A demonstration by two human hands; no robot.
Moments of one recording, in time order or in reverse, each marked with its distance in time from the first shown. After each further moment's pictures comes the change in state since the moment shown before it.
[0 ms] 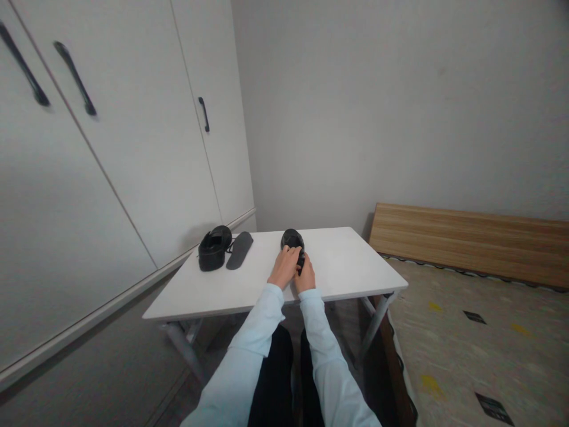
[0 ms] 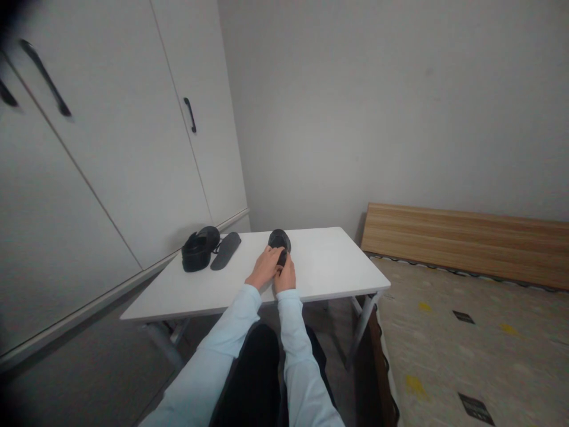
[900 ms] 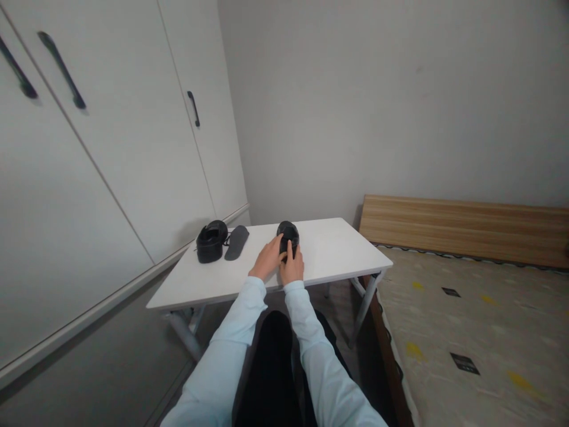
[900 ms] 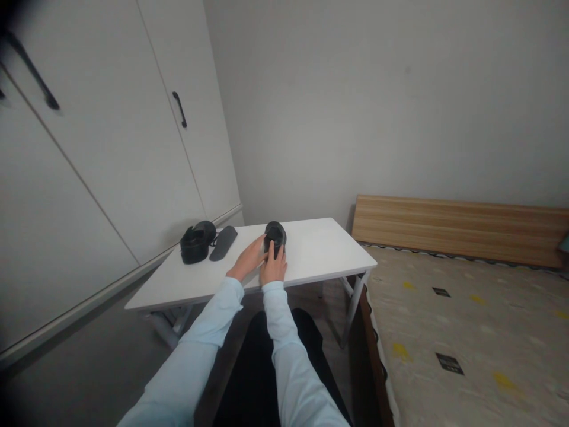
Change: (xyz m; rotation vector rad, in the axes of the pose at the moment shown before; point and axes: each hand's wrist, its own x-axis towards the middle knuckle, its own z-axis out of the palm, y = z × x) left_hand -0.036 -0.029 -0.012 -0.209 0.077 -0.019; right_hand -0.043 -0.048 0.000 -0.274 -0.013 0.031
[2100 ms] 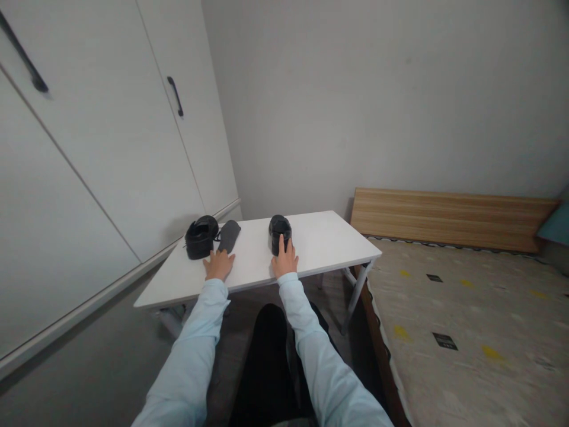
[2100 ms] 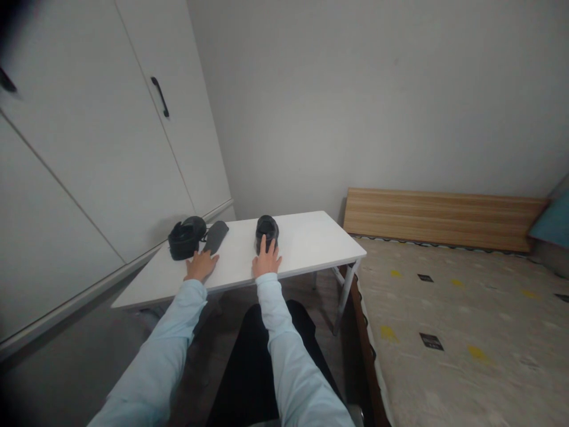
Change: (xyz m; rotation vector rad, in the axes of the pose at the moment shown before) left_hand -0.056 -0.105 -0.025 0.438 -0.162 -0.652; right_hand -0.006 -0.008 -0.009 -0.076 -0.081 0.045
